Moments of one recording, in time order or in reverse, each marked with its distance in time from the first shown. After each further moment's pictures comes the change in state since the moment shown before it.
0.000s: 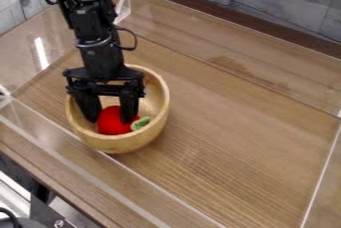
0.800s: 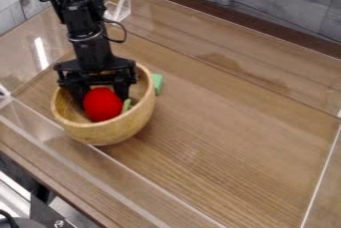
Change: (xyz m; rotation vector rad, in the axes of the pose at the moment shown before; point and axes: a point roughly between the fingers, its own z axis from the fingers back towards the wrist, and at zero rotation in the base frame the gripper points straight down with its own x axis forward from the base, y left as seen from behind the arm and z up) arm 0.018 0.015 -0.007 -0.003 -0.055 0.180
